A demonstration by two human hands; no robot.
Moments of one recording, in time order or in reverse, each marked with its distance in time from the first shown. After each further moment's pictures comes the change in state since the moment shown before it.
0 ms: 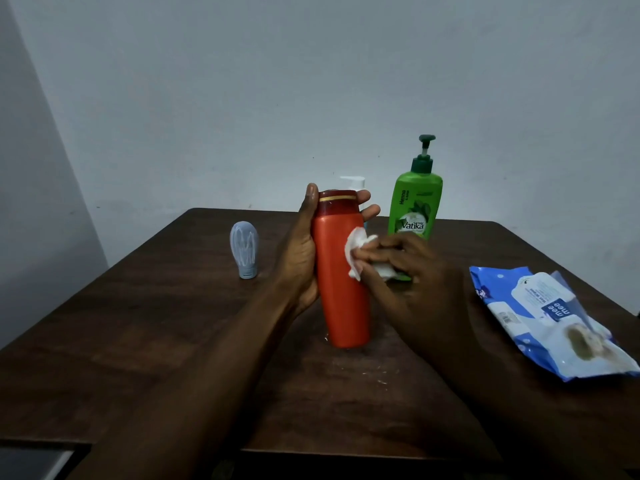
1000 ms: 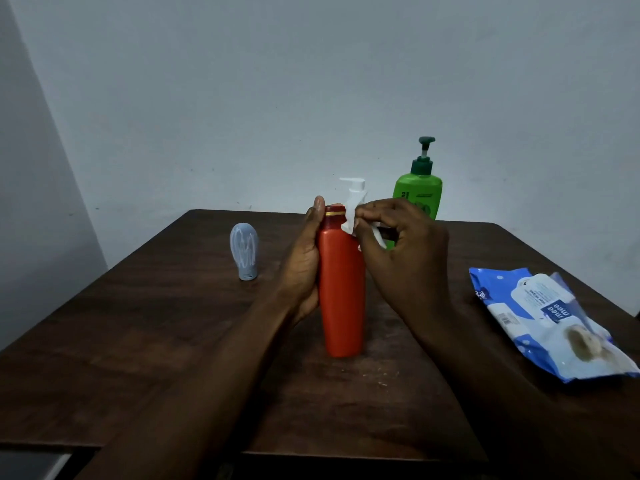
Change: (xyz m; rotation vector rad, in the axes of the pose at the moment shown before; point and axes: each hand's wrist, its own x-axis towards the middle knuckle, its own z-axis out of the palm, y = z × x) left_hand -0.003 -0.012 -0.012 0.052 0.073 0.006; right_hand 0.038 -0.001 0.024 -0.006 0.191 0.056
